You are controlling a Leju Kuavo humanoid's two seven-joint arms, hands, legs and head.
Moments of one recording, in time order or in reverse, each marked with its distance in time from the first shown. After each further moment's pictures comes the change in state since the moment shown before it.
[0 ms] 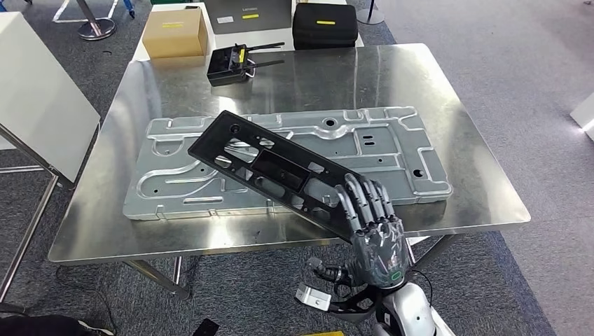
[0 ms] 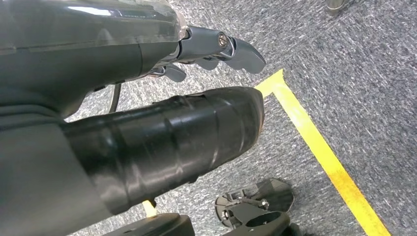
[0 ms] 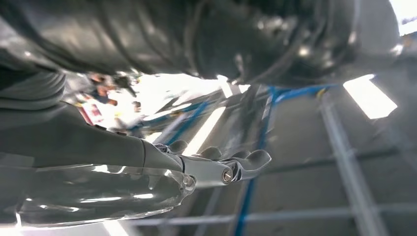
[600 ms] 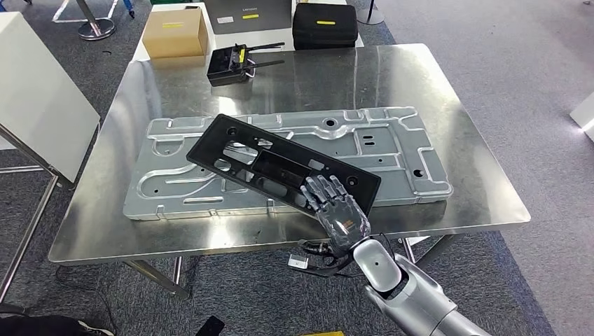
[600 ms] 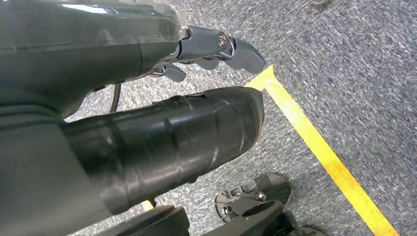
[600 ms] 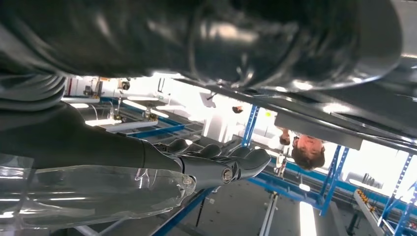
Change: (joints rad) left arm -0.015 -0.005 -0.023 0.000 -0.034 -0.031 0.008; right arm -0.403 -0.018 0.323 0.561 0.071 0.324 0.170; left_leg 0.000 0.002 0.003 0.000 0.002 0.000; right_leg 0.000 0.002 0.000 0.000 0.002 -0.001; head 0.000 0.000
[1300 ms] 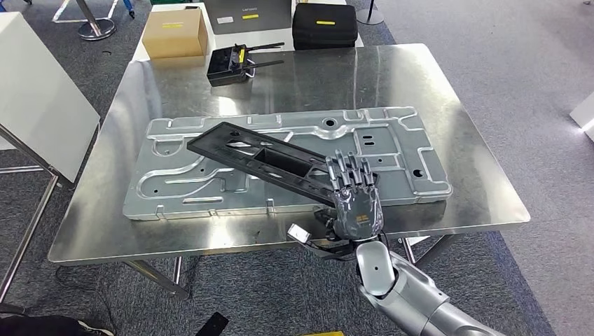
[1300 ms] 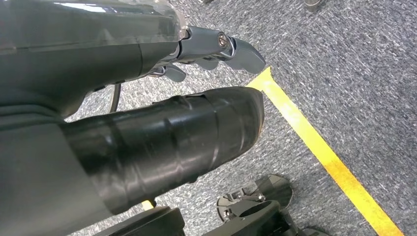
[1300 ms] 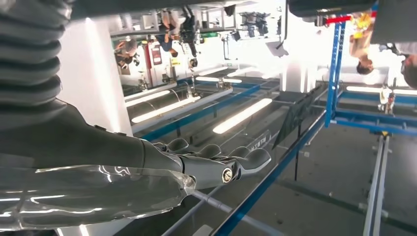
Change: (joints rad) left arm -0.021 -0.007 -0.004 0.000 -0.044 -0.006 0.032; right arm -0.061 0.017 0.108 0.064 0.144 -0.319 0.525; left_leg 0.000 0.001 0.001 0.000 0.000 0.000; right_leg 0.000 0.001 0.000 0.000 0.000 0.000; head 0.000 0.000
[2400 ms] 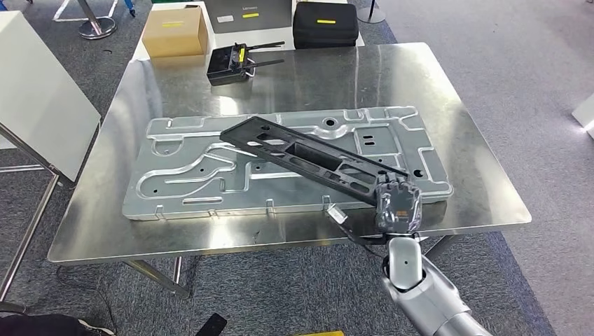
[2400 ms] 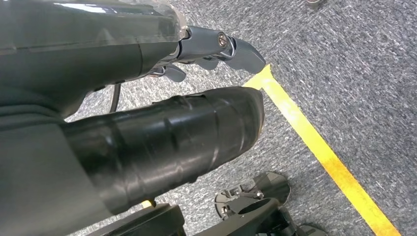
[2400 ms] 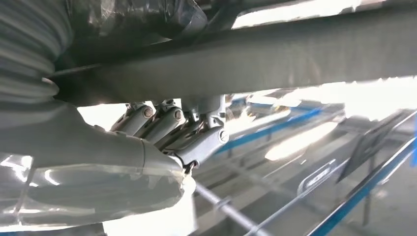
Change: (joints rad) left arm 0.005 0.000 0.023 0.000 -0.012 -0.004 -0.020; right arm 0.098 0.008 -0.315 0.064 0.000 -0.006 -0.091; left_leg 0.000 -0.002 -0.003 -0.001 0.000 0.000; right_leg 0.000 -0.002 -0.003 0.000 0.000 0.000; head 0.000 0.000
